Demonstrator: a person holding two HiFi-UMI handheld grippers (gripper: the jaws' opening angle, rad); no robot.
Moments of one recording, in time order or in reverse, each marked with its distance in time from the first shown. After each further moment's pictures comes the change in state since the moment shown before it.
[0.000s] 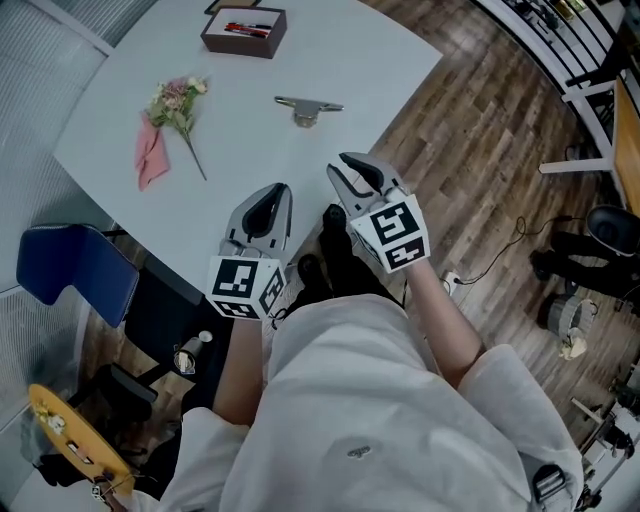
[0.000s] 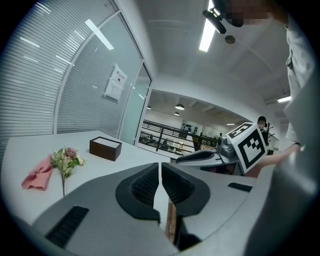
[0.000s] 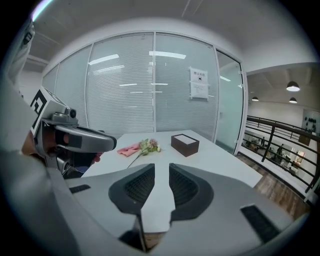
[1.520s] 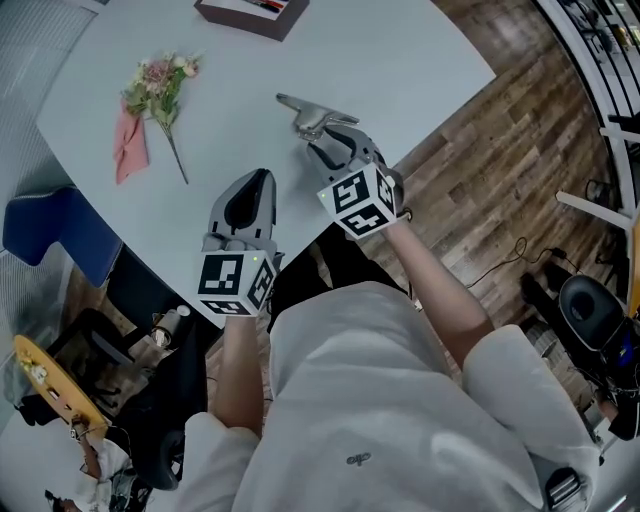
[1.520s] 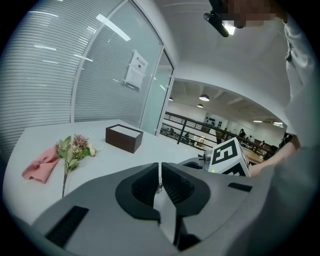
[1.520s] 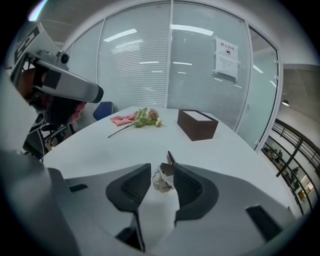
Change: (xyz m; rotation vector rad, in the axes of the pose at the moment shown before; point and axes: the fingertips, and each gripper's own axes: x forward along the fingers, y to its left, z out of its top) left arm 0.099 0.076 -0.018 -0.104 0.103 0.257; right arm 0.166 -0.067 -0.070 -0.210 0.214 0.184
